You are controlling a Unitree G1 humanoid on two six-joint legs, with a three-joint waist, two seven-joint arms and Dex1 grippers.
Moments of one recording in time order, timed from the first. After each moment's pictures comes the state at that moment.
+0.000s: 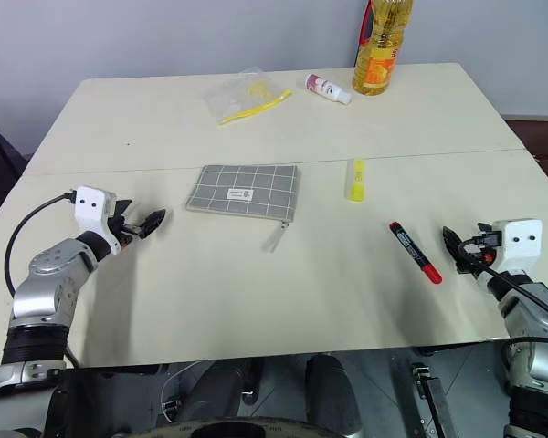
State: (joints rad) left arm -0.28 0.54 0.23 0.19 -0.29 0.33 -0.52; right arm 0.04 -0.60 -0.50 0.01 0.37 0.28 0.49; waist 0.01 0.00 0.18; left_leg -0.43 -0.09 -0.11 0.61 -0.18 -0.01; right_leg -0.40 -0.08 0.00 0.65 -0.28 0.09
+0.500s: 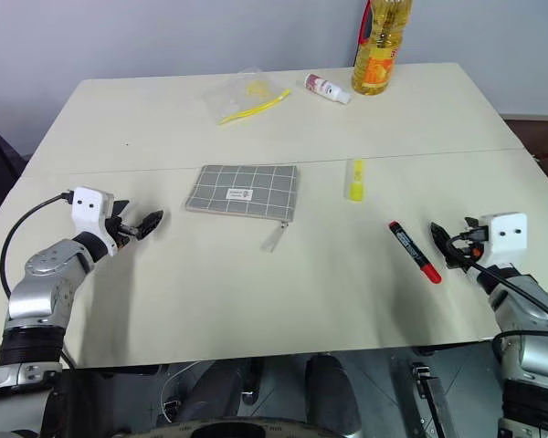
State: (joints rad) left arm -0.27 0.55 0.23 0.18 -0.28 0.30 -0.53; right arm -0.02 -0.60 -0.43 -0.02 0.36 0.28 0.50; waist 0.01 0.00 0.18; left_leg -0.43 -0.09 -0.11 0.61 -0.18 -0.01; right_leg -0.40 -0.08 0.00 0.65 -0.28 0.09
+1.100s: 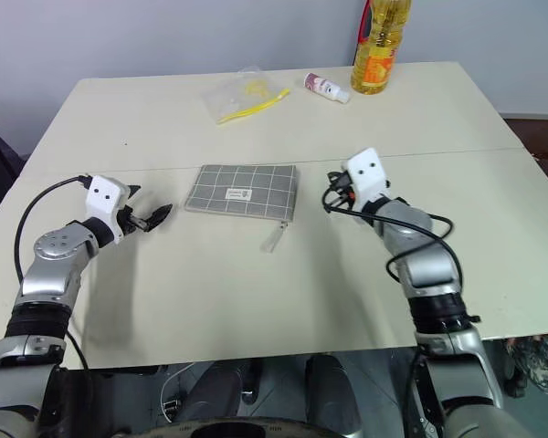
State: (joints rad) left arm -0.41 0.59 0.12 0.45 -0.15 0.04 -0.65; right arm -0.54 -0.42 0.08 0.09 0.13 0.45 0.41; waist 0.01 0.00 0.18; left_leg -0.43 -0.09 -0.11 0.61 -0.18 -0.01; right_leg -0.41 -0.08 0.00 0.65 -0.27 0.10
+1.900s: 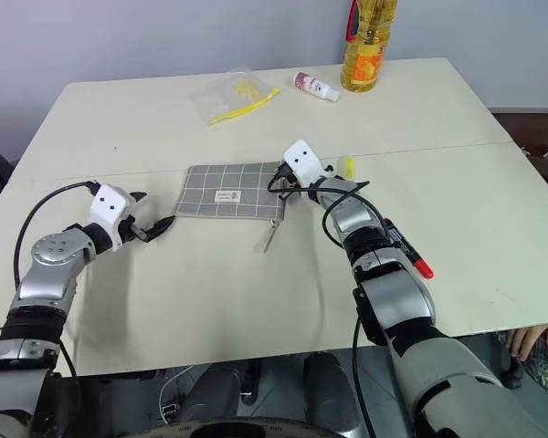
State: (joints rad) left arm -0.36 0.63 0.10 0.44 -0.11 -0.04 -0.73; right arm -1.00 -0.19 0.16 1.02 -0.07 -0.02 0.49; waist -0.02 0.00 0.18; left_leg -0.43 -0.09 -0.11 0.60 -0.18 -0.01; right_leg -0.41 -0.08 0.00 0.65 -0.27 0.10
